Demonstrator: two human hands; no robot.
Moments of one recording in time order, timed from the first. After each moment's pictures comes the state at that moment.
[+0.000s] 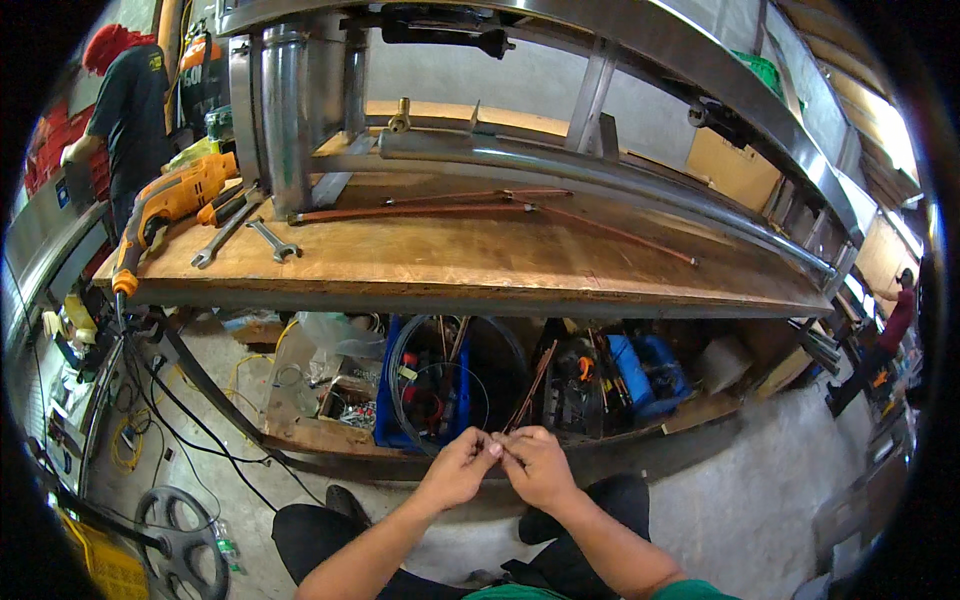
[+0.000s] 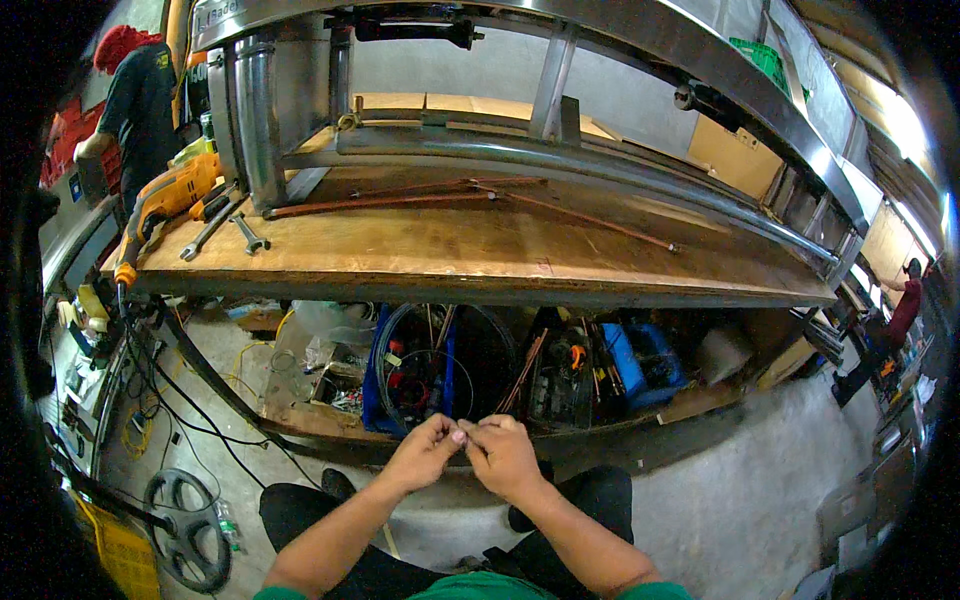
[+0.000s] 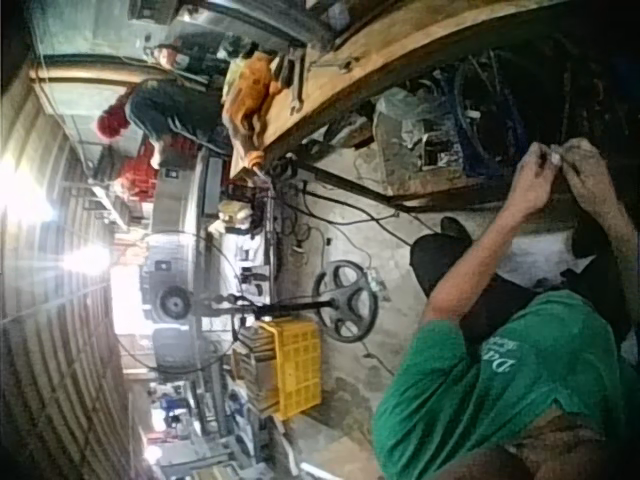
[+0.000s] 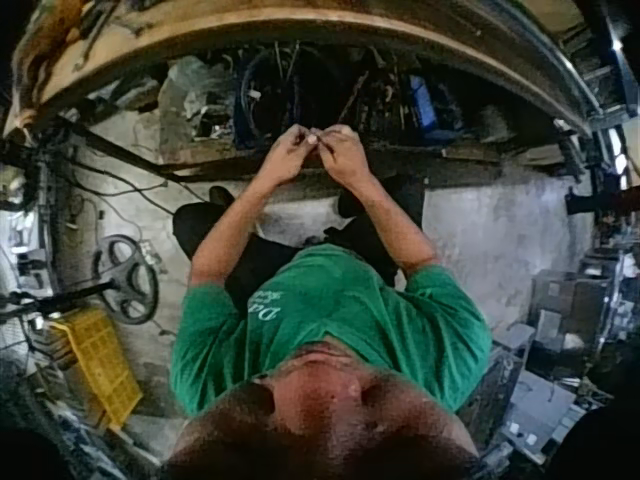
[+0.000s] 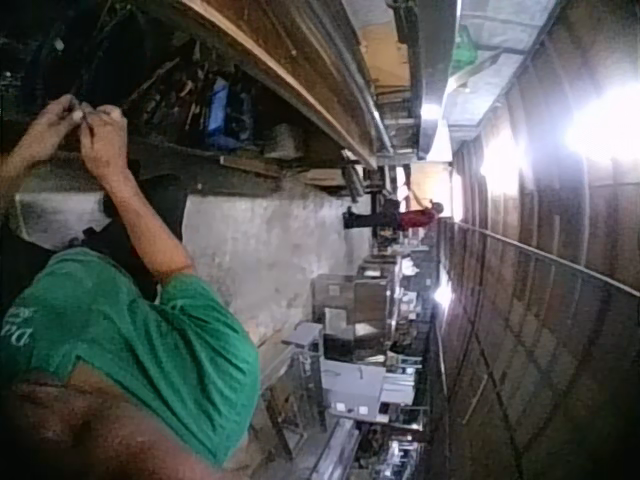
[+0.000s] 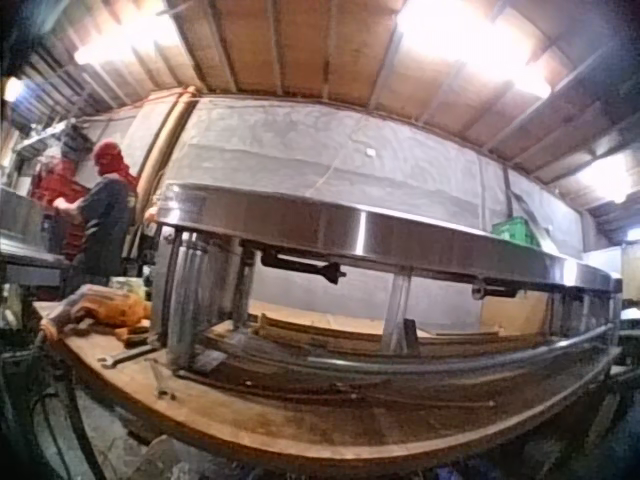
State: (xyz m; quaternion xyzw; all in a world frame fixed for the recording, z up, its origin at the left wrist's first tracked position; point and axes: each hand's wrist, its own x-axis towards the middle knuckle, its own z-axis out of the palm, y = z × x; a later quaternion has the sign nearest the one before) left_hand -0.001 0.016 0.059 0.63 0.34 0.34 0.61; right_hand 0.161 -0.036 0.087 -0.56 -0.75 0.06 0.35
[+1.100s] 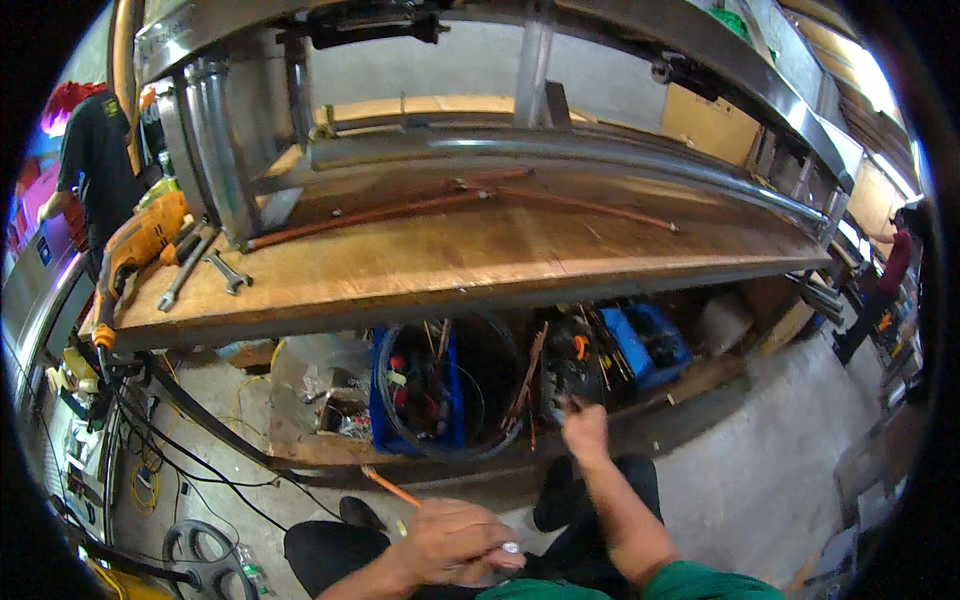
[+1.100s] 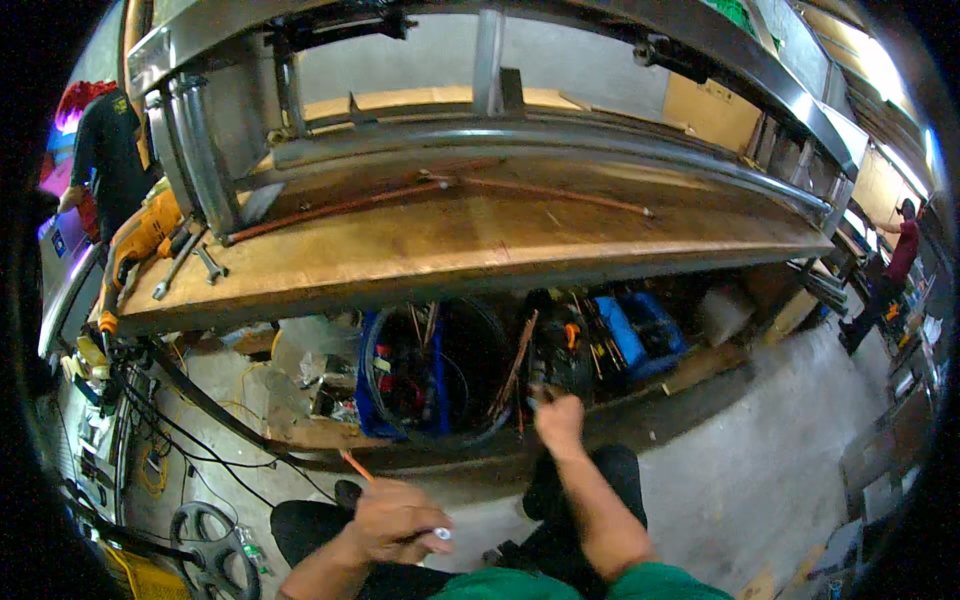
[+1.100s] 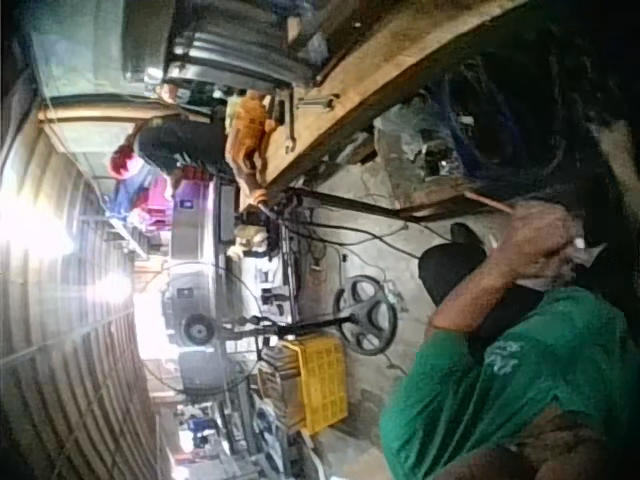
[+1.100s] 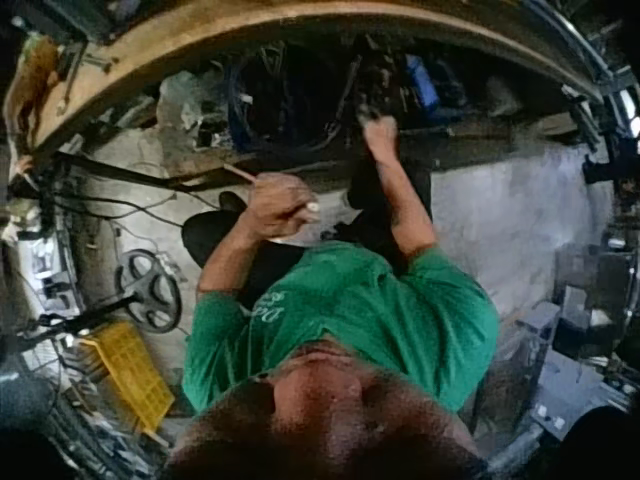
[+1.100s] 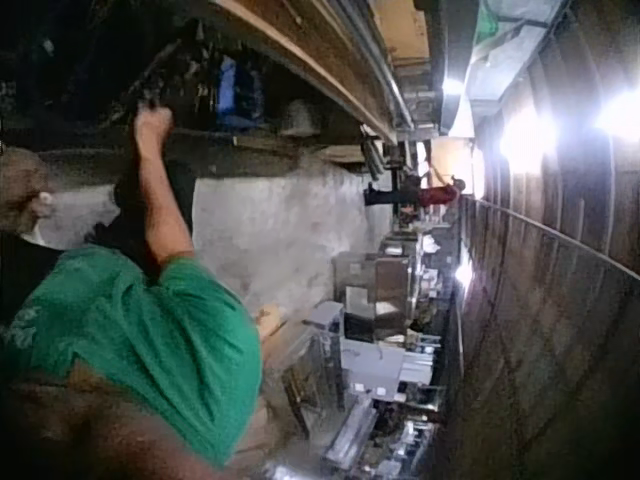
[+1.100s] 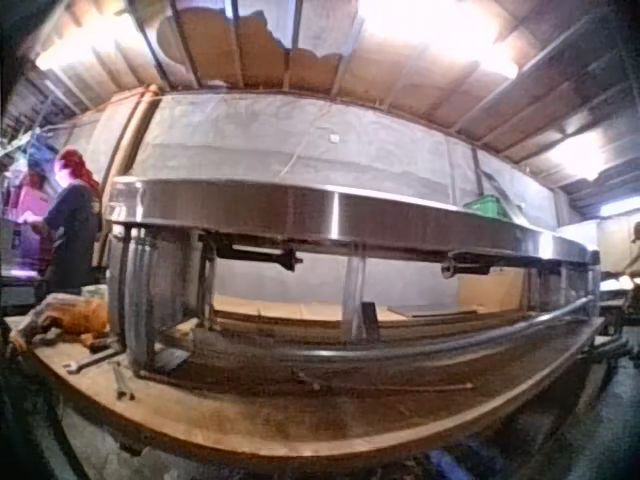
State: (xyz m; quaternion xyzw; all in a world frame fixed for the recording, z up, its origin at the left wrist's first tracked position) left_hand -0.045 -0.035 0.136 0.84 0.10 0.41 0.34; right_hand 0.248 -0.011 0.020 -0.78 -0.44 0.12 0.43
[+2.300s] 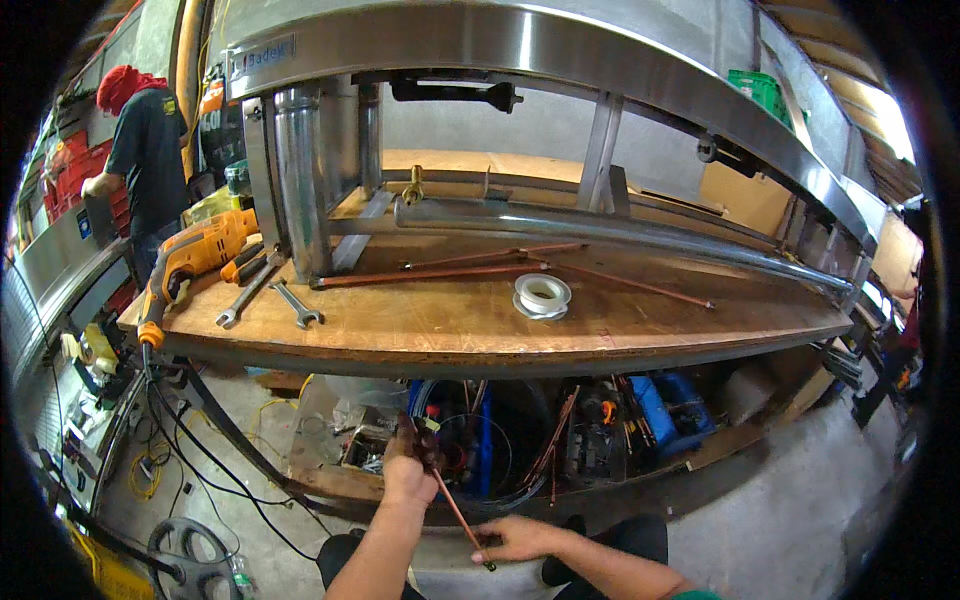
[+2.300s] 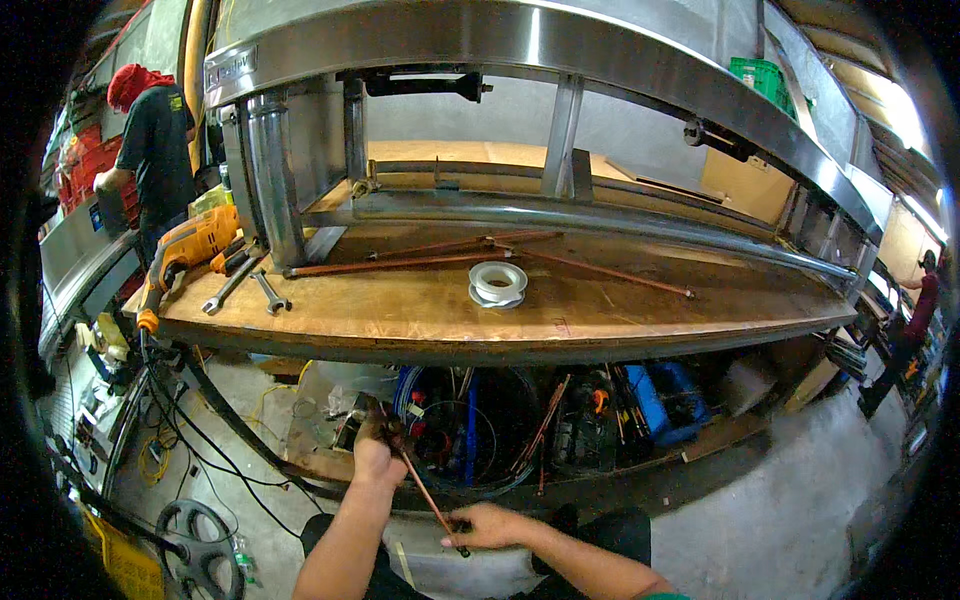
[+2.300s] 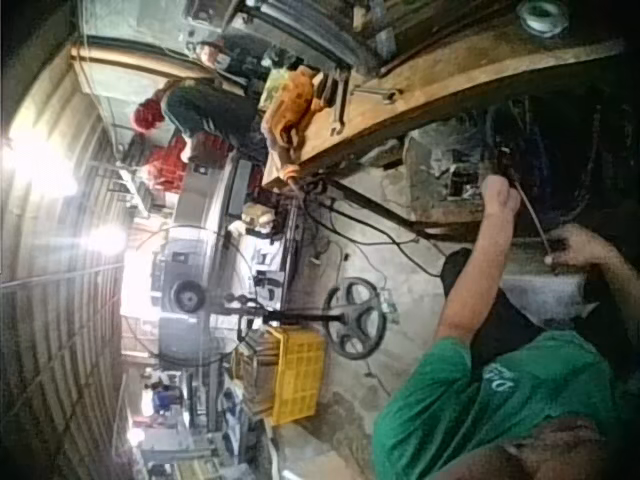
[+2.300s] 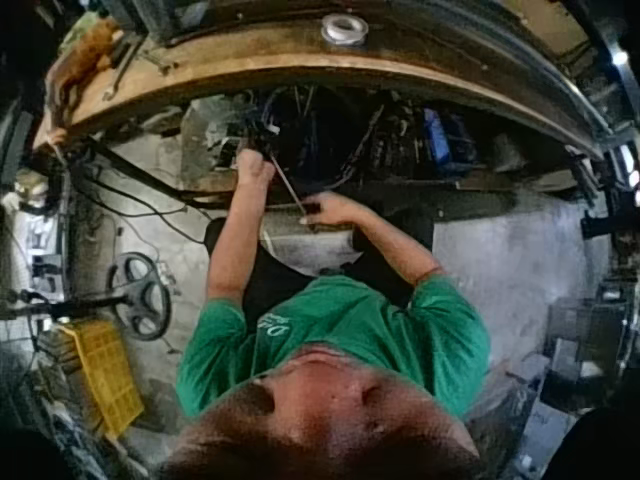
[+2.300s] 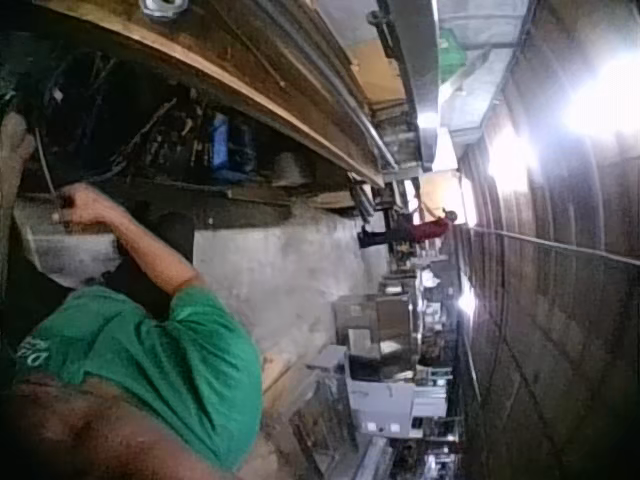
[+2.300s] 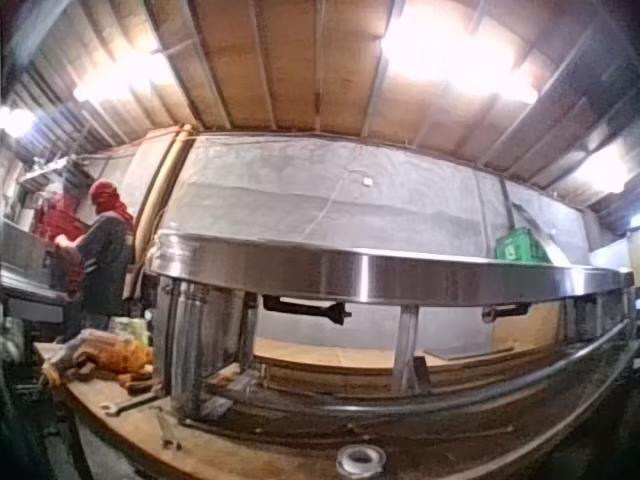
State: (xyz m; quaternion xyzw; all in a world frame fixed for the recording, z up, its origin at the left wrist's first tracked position) left_hand -0.039 0.098 0.077 0.15 0.25 0.62 0.73; right_hand 0.145 -0.011 0.037 -0.46 -0.77 0.44 0.07
